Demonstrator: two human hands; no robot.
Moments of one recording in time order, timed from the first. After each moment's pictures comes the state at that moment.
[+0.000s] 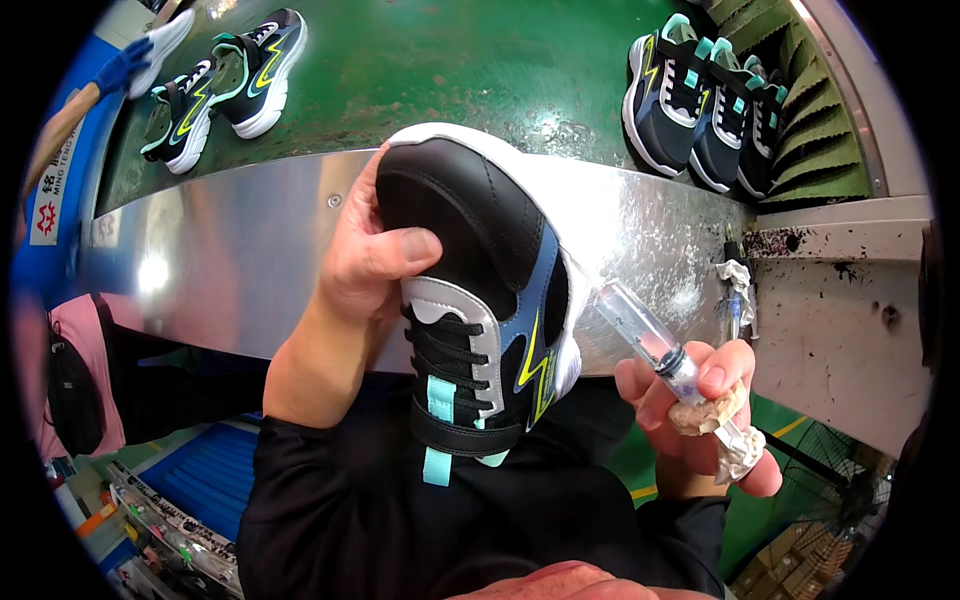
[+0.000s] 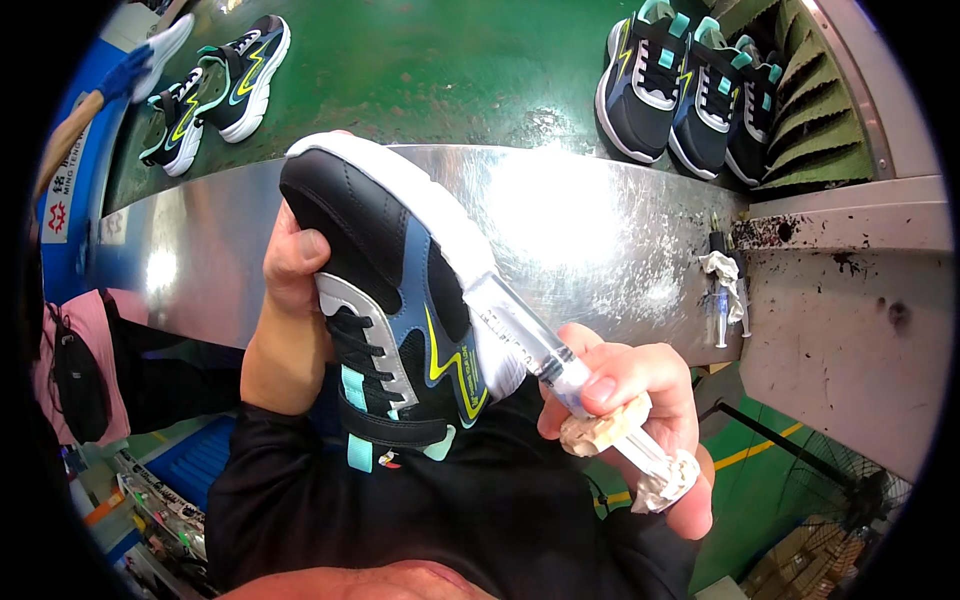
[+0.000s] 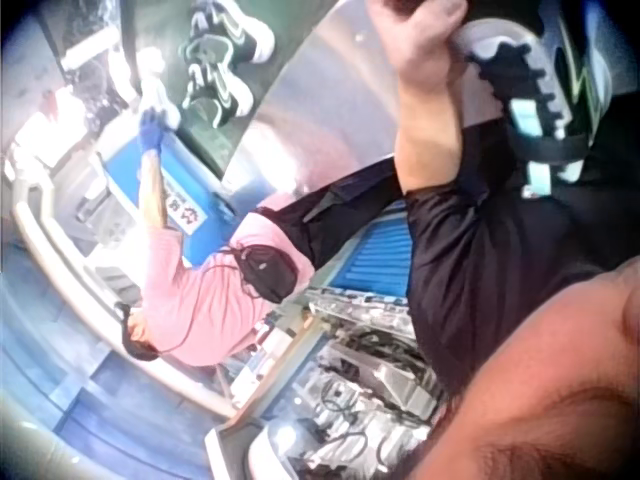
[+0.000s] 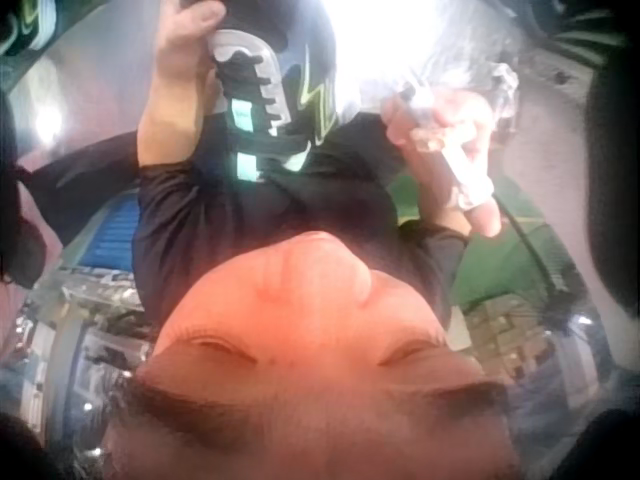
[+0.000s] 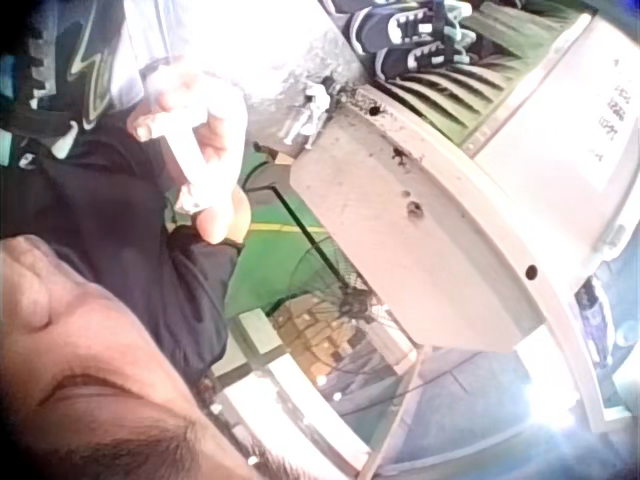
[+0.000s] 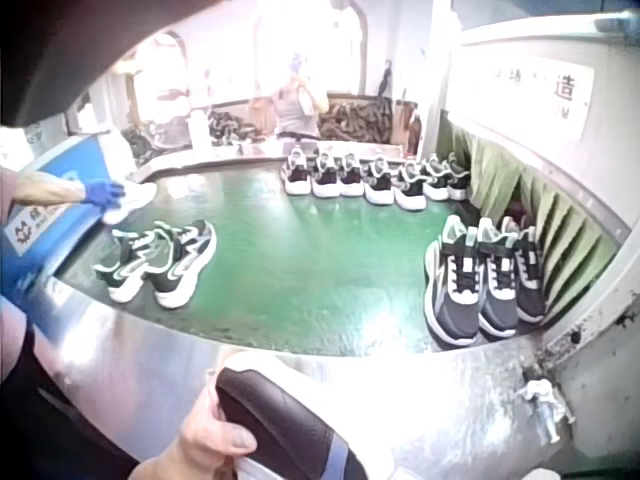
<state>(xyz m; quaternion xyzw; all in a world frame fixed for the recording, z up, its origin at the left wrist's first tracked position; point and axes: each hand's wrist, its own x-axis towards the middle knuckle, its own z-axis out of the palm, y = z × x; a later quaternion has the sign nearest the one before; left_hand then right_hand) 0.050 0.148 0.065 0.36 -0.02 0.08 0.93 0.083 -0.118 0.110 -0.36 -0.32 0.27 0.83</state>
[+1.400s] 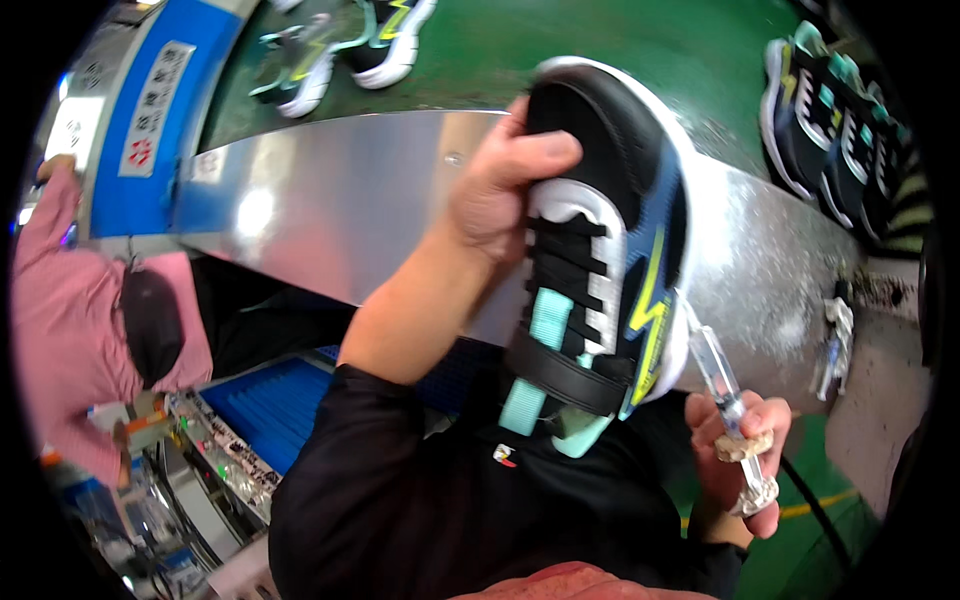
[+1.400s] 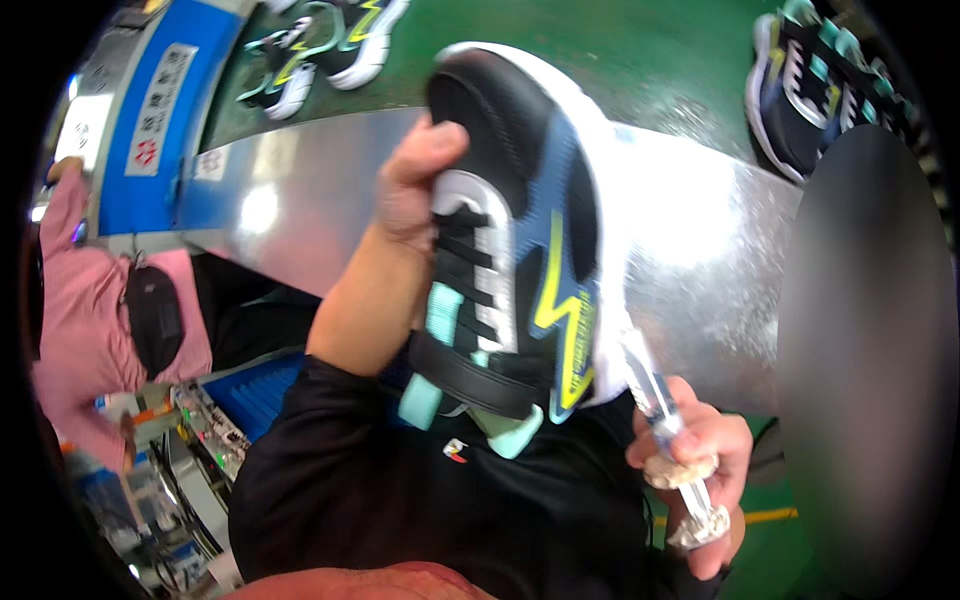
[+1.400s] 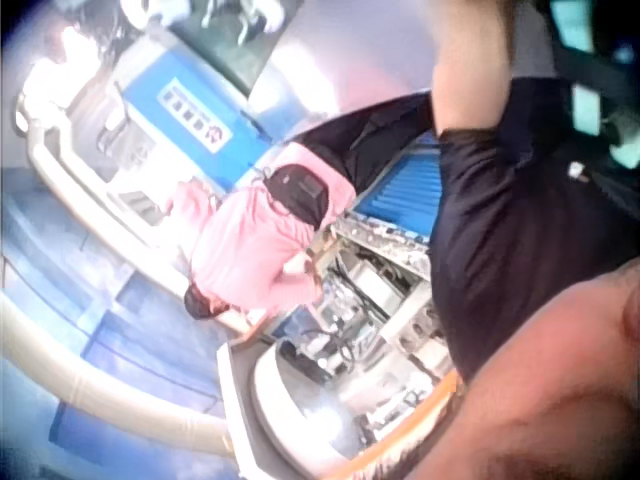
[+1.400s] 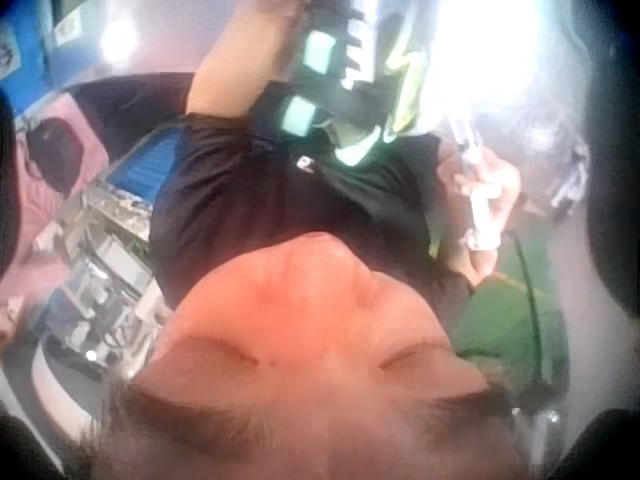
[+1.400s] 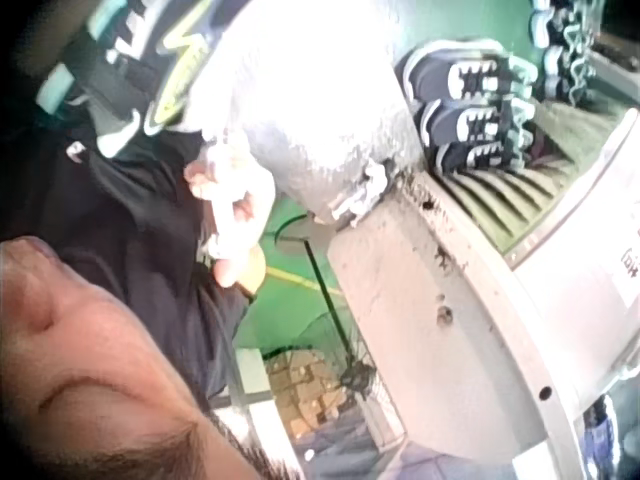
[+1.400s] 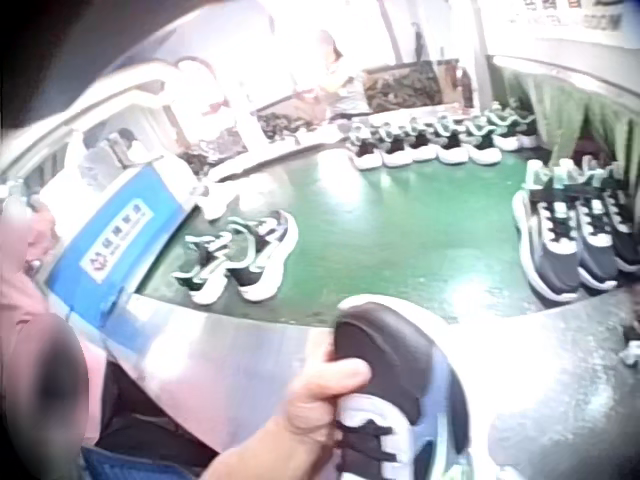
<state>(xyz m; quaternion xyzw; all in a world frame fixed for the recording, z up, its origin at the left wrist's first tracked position) 0.073 0.155 0.057 0.32 0.07 0.06 0.94 0.061 -0.143 0.062 -0.40 -0.26 0.30 0.83</state>
